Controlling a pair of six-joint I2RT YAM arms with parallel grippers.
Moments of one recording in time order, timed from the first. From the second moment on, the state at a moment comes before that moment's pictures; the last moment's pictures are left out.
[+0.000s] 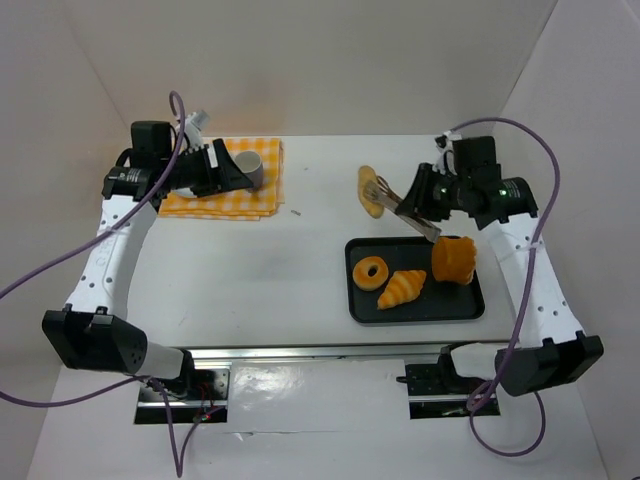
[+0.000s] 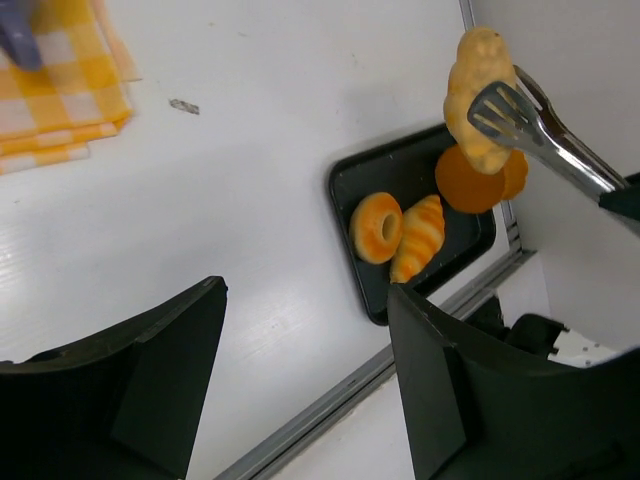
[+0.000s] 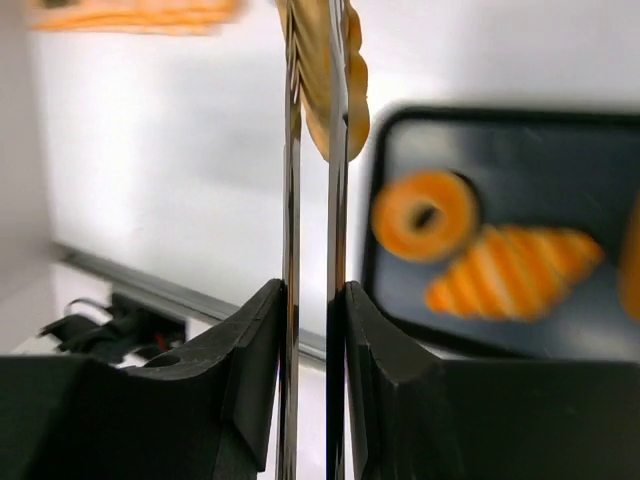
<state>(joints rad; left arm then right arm) -0.05 1.40 1.52 -0.76 0.63 -0.33 0.14 1.25 1.50 -1.09 -0.29 0.39</state>
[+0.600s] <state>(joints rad) 0.14 1.22 1.67 -0.92 0.07 -0.61 0.65 2.30 2.37 -0.40 -0.41 0.47</state>
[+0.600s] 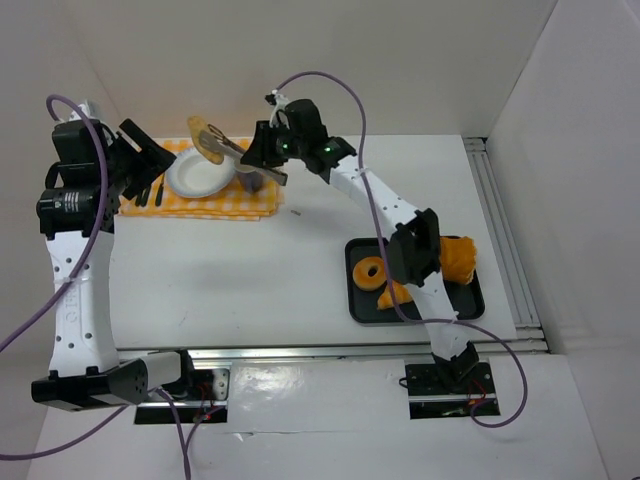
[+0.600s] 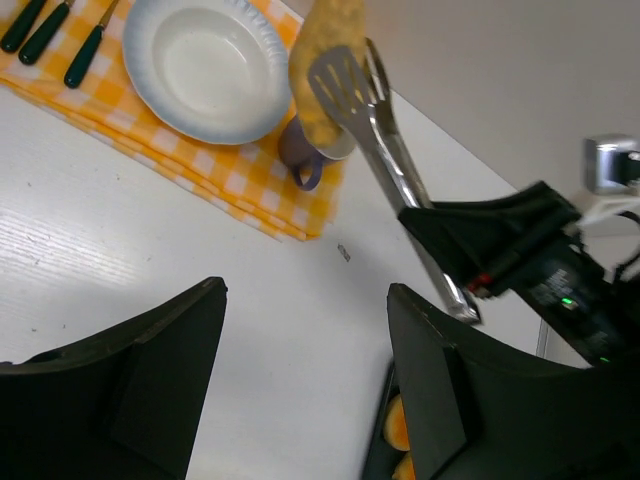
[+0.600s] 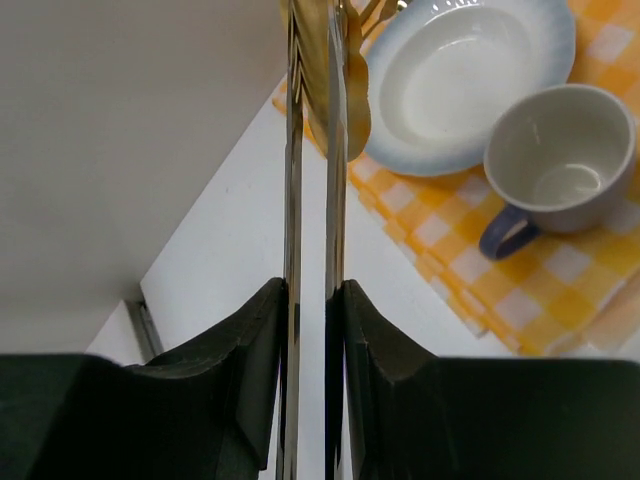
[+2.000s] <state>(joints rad) 0.15 1.24 1.65 -0.91 0.18 -0.60 0.68 2.74 2.51 0.15 -0.39 0.58</state>
